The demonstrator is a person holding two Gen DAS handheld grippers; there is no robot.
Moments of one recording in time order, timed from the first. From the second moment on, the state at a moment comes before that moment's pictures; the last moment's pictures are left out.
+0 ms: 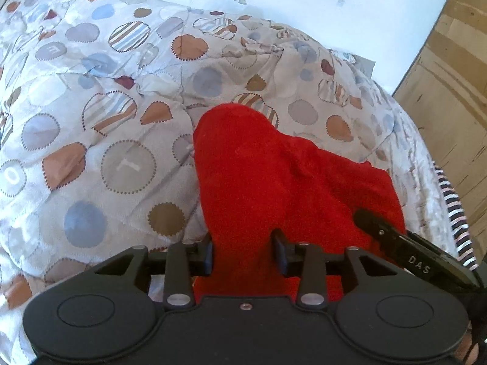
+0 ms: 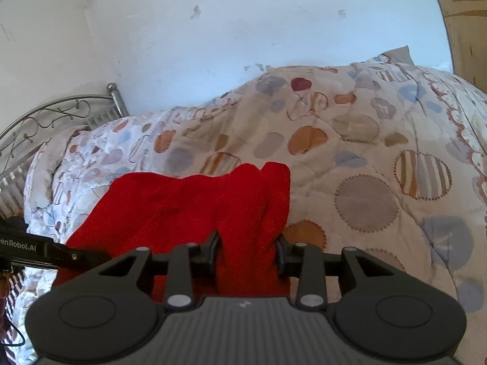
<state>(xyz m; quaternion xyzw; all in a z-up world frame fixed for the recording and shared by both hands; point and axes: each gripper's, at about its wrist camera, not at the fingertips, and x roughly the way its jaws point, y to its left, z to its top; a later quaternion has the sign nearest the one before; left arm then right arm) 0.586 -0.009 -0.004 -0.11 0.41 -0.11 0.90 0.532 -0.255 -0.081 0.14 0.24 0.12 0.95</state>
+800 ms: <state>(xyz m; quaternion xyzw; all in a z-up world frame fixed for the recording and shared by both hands) 0.465 -0.015 0.073 -0.08 0.33 -0.07 0.94 0.402 -0.270 -0.004 0.10 0.16 0.08 0.98</state>
